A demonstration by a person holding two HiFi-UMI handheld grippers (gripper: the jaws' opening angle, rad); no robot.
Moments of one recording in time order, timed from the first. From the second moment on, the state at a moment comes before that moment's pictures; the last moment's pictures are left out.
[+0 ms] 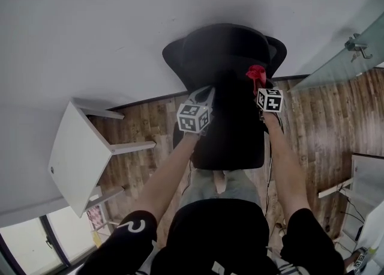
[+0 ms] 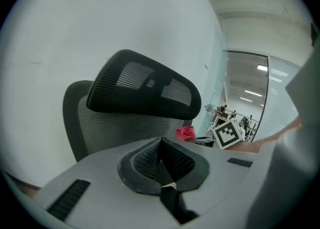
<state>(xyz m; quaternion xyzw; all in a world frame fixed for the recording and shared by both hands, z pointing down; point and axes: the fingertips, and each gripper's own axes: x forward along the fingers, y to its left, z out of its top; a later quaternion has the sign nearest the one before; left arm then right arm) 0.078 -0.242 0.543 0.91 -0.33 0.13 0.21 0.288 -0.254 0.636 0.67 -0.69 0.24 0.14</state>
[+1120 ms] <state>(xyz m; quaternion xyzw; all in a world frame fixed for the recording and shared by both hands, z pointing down) -0.195 -0.289 0.585 0.87 -0.41 0.12 0.25 -0.027 -0.328 0.680 0.56 -0.77 0.25 0.18</state>
